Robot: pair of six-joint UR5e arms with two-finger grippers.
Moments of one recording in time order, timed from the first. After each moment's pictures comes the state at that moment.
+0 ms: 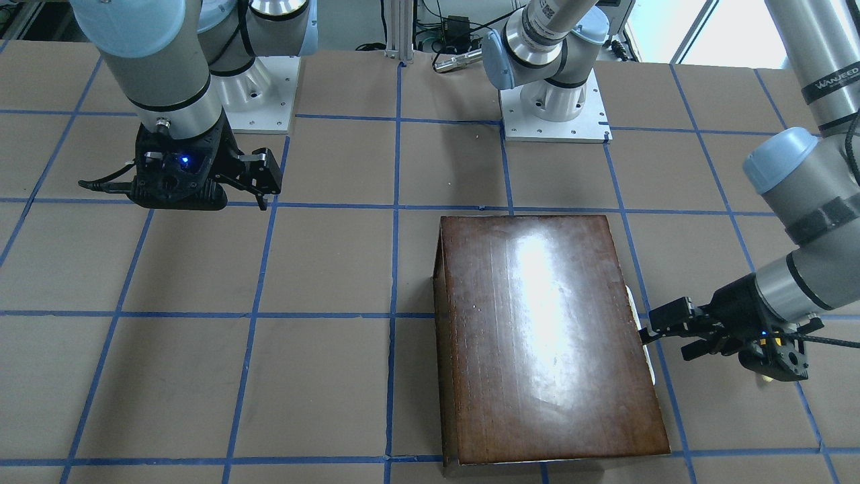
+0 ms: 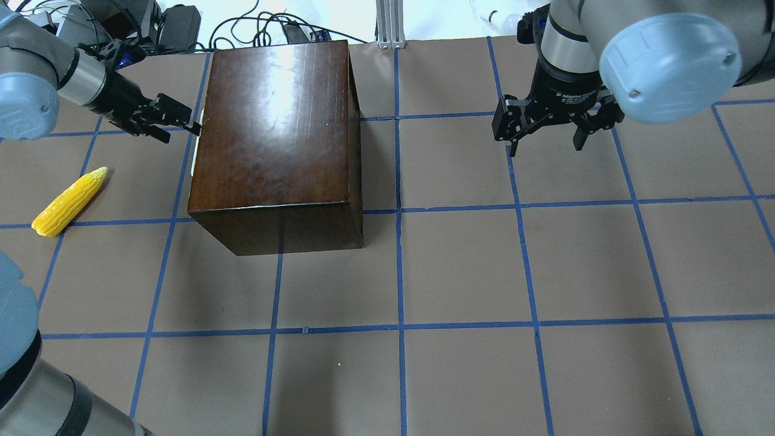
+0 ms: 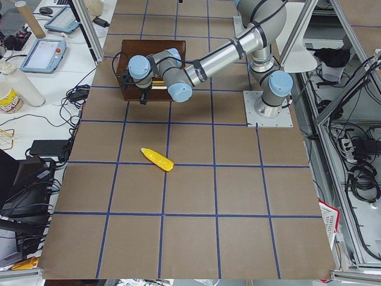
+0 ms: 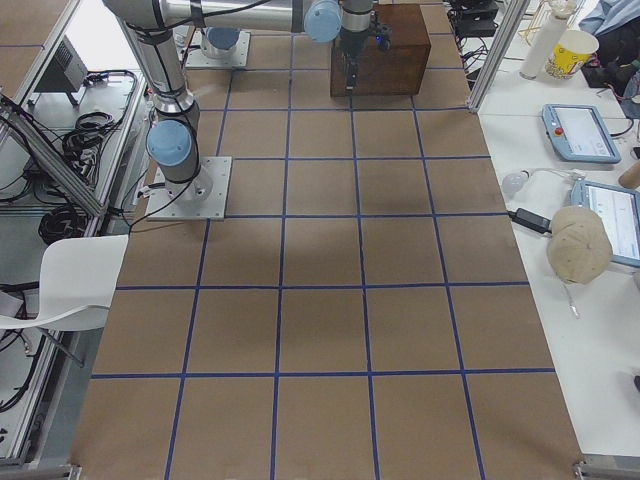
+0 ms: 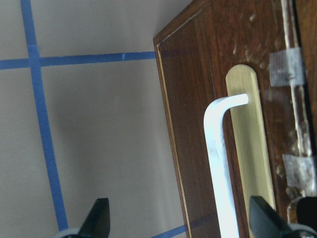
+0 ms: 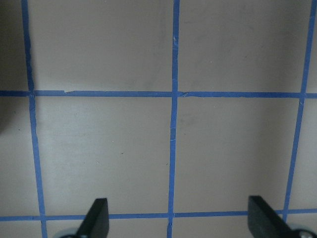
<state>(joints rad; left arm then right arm) -1.17 -2.01 -1.54 -1.26 1.16 0.55 1.65 -1.48 1.58 -1.62 -1.63 0.06</state>
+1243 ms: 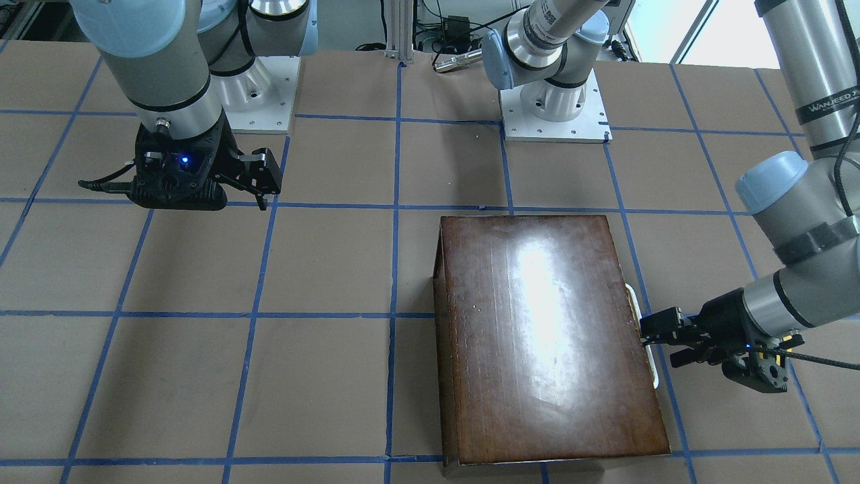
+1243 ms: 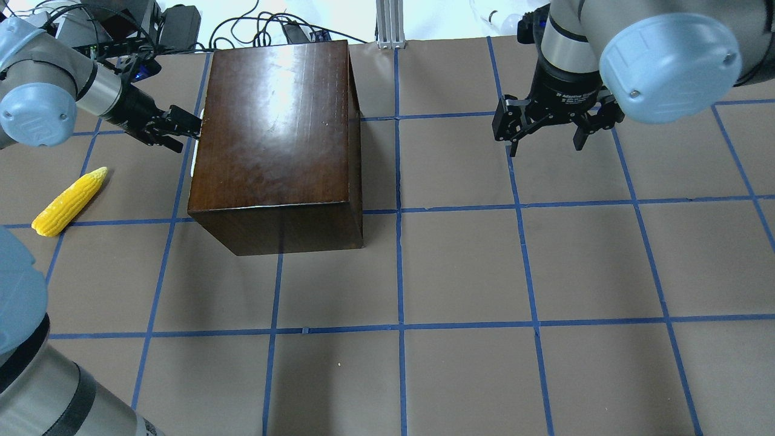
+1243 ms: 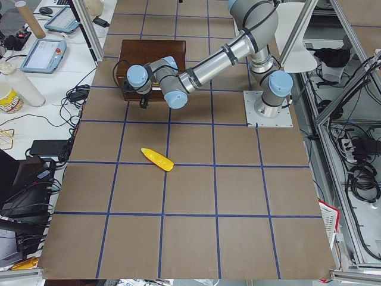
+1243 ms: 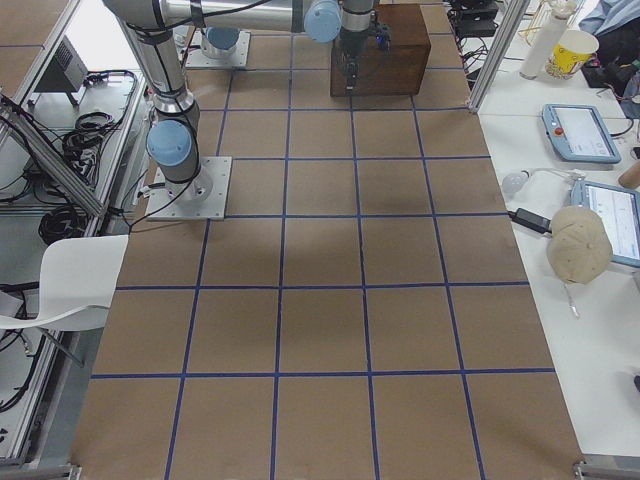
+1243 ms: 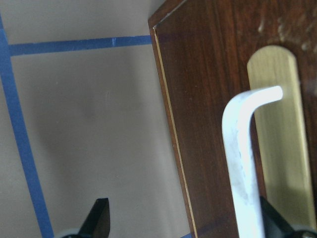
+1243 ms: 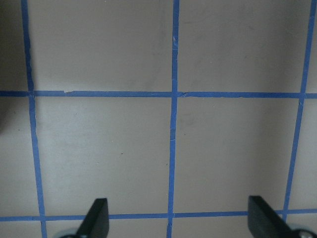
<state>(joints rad) -1.16 -2.06 -1.54 -1.26 1.16 0.61 1.65 -1.48 1.58 -1.63 -1.63 0.06</state>
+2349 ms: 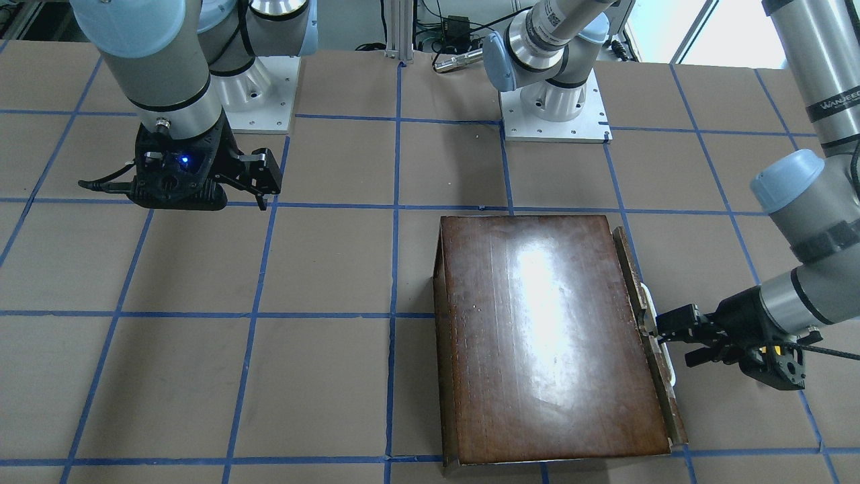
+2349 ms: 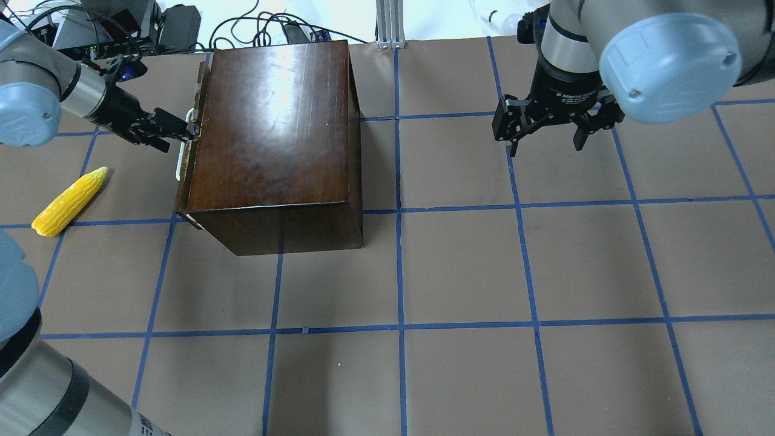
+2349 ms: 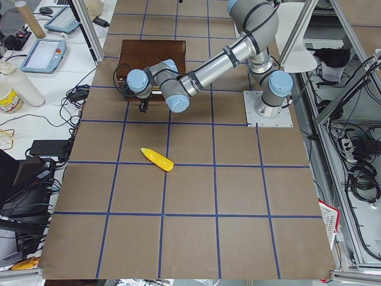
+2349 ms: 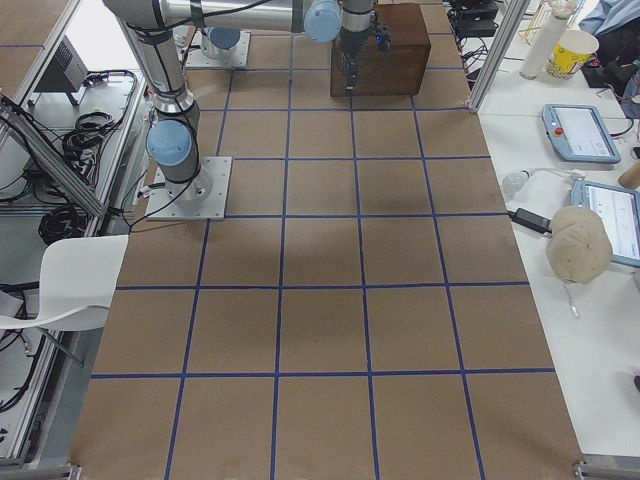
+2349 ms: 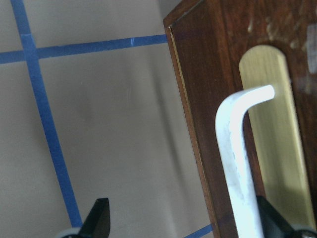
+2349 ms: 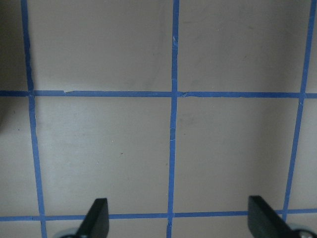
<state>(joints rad) -1.13 -2.06 -1.53 -1.27 1.17 0.66 1.65 -1.48 1.58 -1.62 -1.63 0.06</state>
